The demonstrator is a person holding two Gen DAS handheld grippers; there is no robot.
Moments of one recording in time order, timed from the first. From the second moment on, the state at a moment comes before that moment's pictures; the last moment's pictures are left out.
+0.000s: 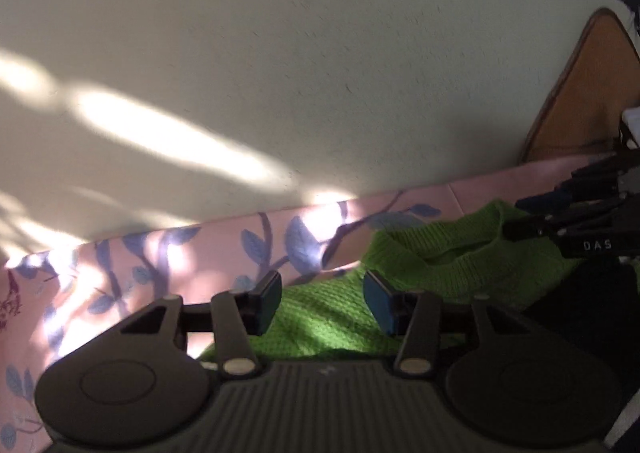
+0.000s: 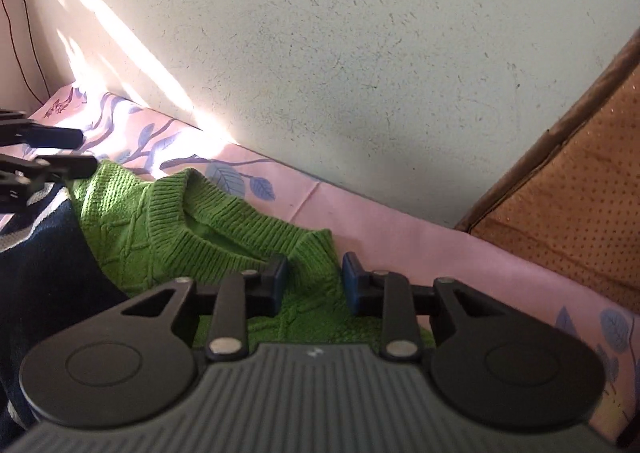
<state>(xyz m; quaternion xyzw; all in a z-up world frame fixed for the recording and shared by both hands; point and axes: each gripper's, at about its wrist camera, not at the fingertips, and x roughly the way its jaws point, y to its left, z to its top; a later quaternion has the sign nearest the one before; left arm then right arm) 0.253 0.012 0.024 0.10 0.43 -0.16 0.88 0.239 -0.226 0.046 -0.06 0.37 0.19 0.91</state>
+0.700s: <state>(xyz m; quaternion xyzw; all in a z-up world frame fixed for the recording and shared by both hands) 0.029 0.060 0.112 0.03 0.26 -0.21 0.94 -0.002 -0.249 0.112 0.00 0.20 0.28 0.94</state>
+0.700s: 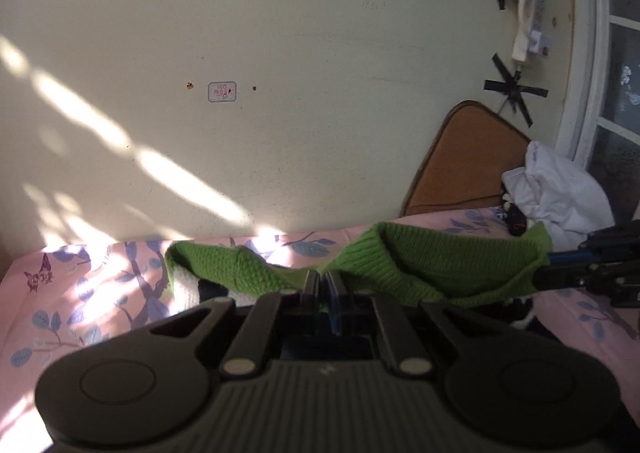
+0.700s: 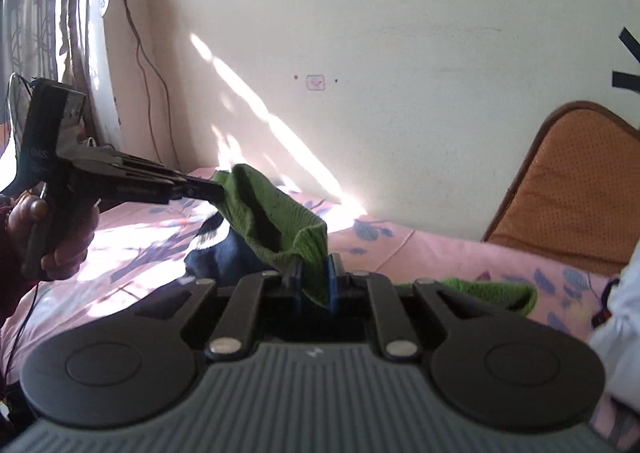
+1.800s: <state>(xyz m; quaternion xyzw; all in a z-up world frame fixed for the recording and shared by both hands) 0.011 0.156 0.040 -0.18 0.39 -0.14 0.89 -0.107 -0.317 0.050 0.24 0.21 0.12 0.94</state>
